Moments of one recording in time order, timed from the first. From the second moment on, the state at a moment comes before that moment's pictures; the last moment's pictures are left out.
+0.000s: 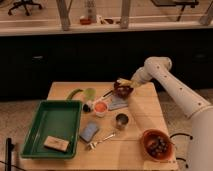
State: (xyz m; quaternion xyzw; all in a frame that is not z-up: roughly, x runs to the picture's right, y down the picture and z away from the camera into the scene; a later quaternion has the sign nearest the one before) arm 0.191 -0.031 0.905 -0.16 -0.14 0.10 0.97
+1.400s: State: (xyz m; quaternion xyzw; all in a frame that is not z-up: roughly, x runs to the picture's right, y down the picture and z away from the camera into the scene) arm 0.167 -0.035 0.918 -0.20 -0.14 0.03 0.97
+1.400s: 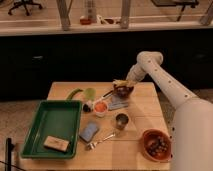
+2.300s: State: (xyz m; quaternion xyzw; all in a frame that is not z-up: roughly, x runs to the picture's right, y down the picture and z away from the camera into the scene) arm 0.168 -0.036 0.913 -0.21 -0.14 0.02 0.97
